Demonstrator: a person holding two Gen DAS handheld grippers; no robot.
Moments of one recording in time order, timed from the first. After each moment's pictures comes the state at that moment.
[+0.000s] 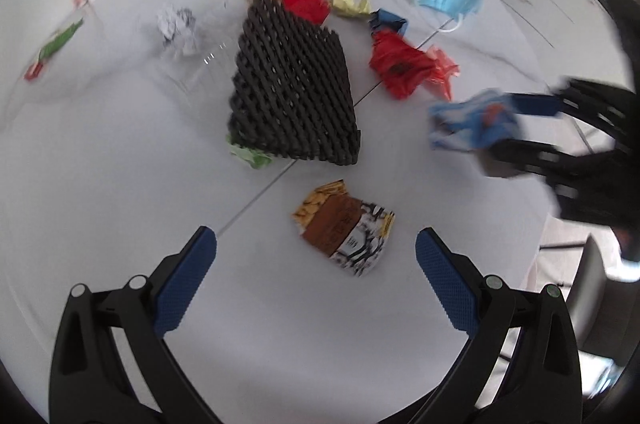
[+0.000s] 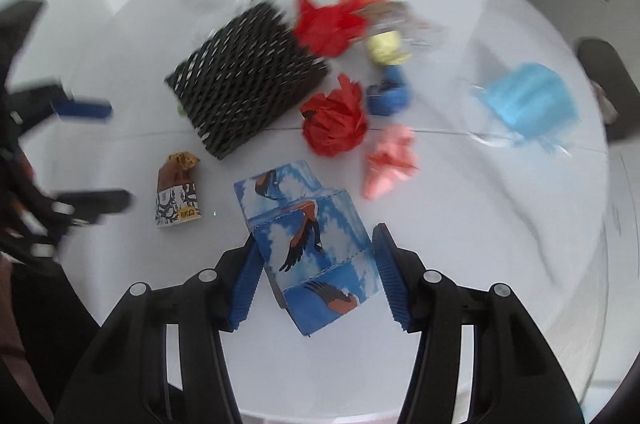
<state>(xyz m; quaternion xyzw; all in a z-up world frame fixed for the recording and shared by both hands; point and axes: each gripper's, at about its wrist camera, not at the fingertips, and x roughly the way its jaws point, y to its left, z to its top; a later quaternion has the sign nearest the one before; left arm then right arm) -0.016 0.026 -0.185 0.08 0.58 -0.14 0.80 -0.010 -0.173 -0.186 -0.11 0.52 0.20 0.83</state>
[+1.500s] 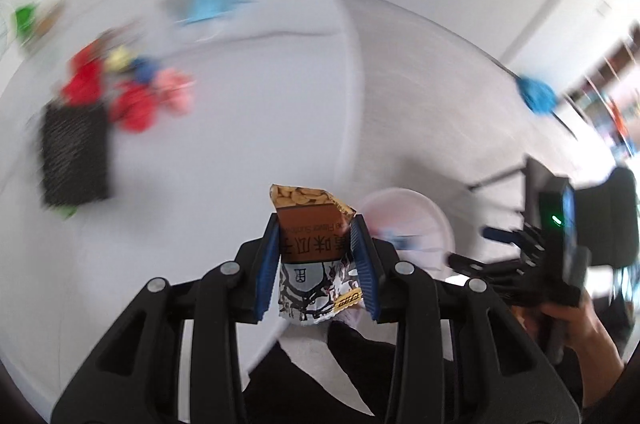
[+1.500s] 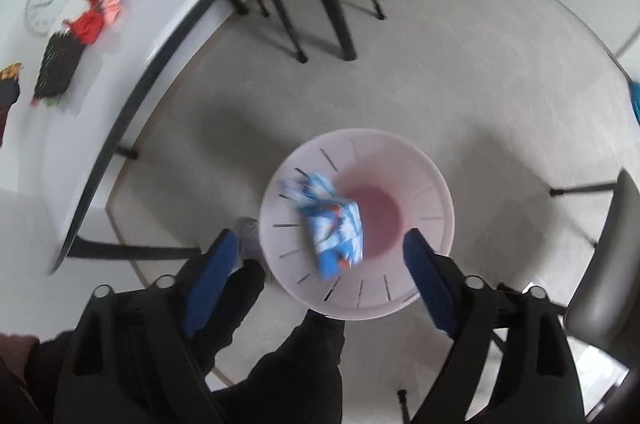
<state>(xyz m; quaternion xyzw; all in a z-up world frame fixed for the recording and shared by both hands) -0.142 -0.143 -0.140 0.16 0.54 -0.35 0.75 -0.245 -0.344 -0.294 0.21 0.58 -0.10 0.78</state>
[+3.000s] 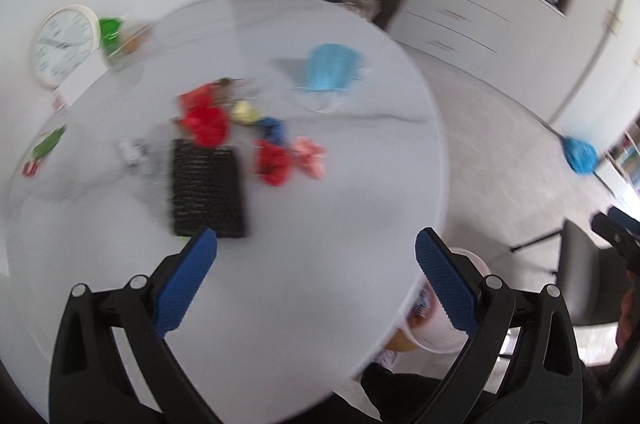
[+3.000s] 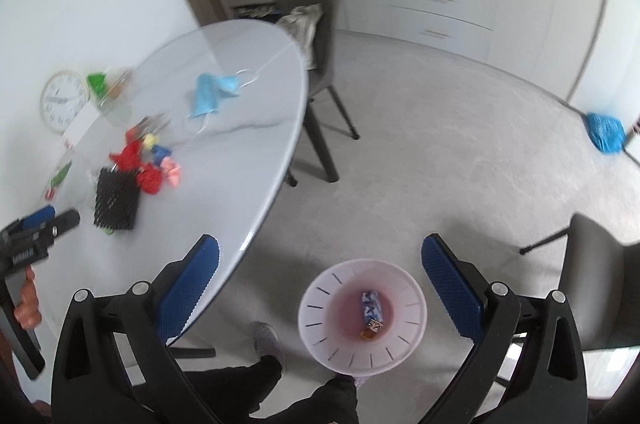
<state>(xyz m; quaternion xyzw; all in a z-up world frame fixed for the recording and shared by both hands) -0.069 -0.043 -0.067 0.12 0.47 -0.23 0.85 -0.227 -0.326 -0.099 0.18 0.43 -0.18 0.87</state>
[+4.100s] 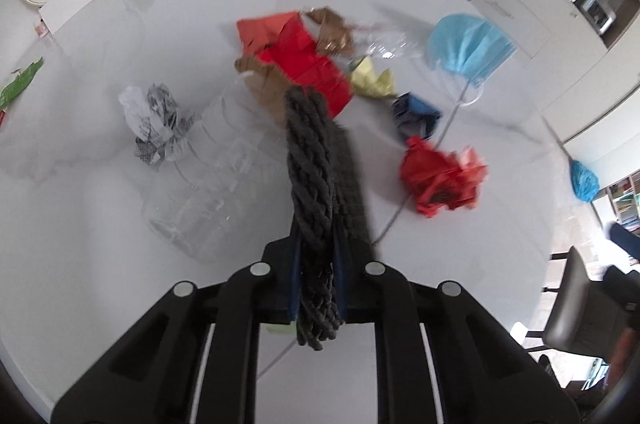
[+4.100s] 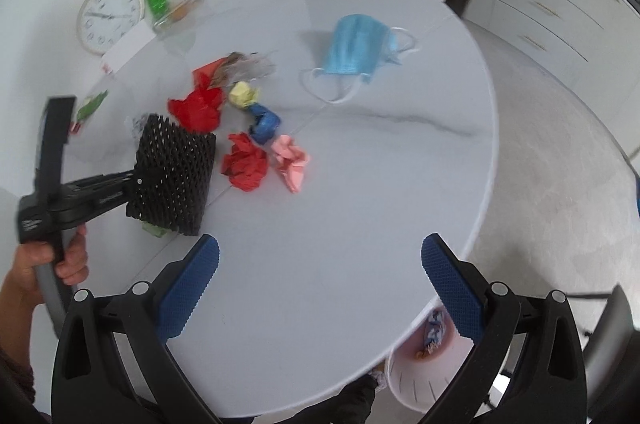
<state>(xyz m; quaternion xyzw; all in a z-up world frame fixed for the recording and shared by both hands) 0.094 0.036 -0.172 0.06 0.56 -0.21 0.80 -0.031 -0.196 -0.148 0.13 0.50 -0.05 0.85</state>
